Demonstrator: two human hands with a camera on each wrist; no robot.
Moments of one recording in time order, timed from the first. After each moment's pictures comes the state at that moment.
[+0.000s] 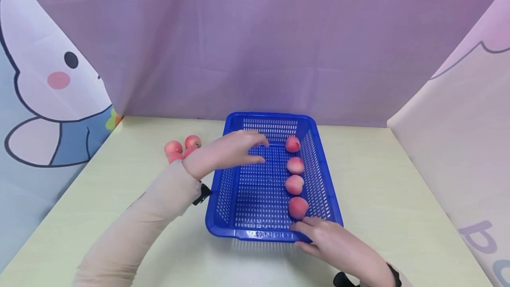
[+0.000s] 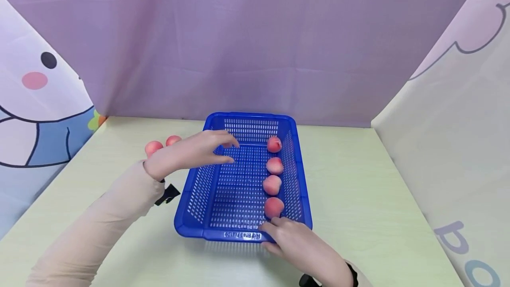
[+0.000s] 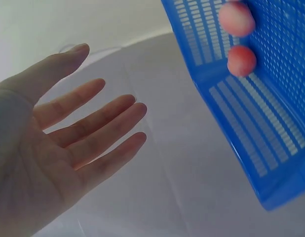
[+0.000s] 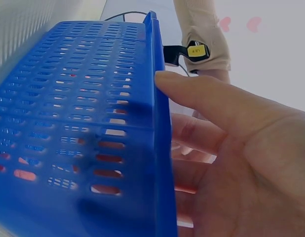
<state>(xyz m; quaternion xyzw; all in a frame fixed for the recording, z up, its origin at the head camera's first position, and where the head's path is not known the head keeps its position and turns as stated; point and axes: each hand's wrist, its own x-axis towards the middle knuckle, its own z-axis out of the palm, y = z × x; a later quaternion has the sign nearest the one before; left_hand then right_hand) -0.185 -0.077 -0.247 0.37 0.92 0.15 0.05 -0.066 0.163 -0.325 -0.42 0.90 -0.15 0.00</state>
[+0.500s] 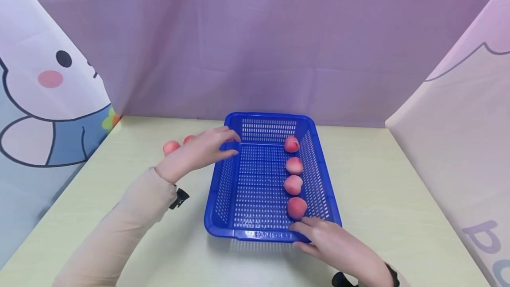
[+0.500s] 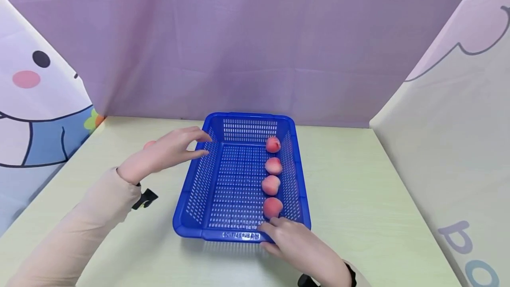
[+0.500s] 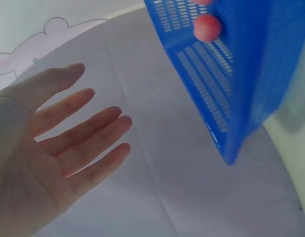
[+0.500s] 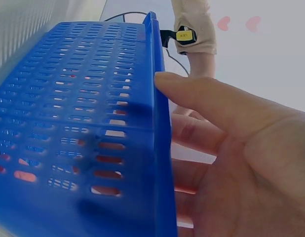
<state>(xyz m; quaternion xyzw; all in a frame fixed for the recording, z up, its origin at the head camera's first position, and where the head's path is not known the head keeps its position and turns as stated) -0.184 -0.125 -0.259 0.31 0.93 0.17 -0.02 -0.065 0.163 -0.326 -0.42 0.90 -0.15 -0.01</state>
